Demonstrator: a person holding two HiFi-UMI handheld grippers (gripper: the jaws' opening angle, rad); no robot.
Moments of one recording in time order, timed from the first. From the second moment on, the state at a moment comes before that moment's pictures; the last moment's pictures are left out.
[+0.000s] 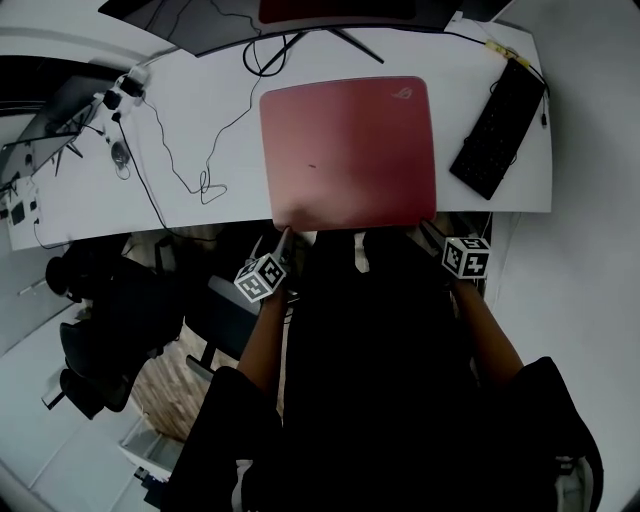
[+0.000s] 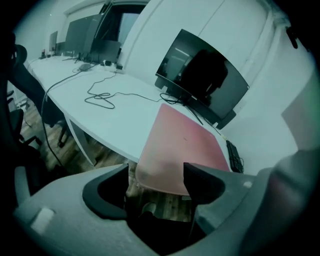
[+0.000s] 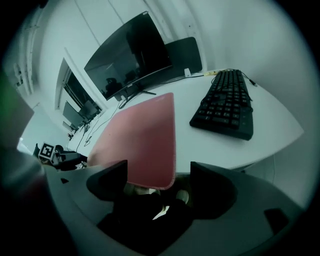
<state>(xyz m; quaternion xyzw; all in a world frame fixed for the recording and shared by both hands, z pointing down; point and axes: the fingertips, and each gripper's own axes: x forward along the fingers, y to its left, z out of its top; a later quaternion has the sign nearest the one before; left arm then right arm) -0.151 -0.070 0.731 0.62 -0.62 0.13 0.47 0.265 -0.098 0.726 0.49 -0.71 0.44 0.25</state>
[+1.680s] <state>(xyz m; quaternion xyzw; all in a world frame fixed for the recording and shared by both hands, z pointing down) -0.138 -0.071 0.743 0.65 -0.50 0.10 0.56 0.254 -0.095 0.735 0.45 -0.69 0.54 0.21</state>
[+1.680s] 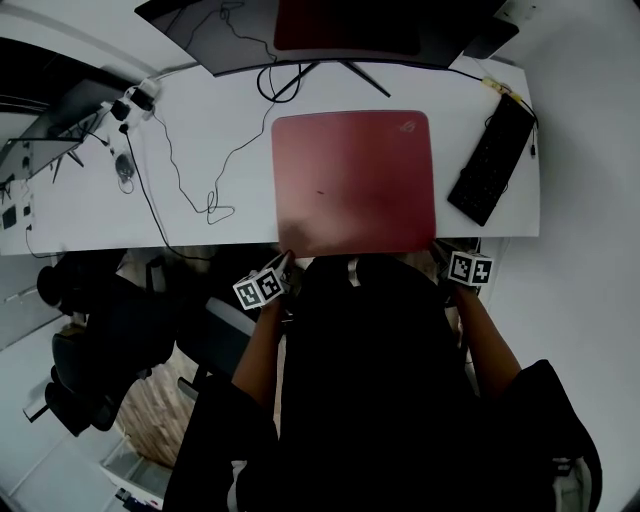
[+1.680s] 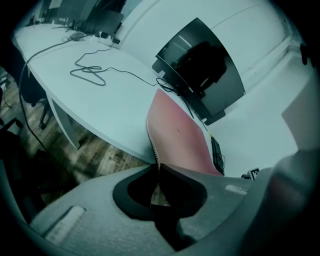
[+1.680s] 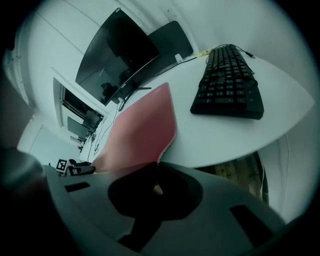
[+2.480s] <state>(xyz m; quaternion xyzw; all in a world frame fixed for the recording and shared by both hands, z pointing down) -0.151 -0.158 0.675 0.67 -0.51 -0.01 0.54 0.247 -0.199 0.660 0.41 -0.75 0.51 0.06</state>
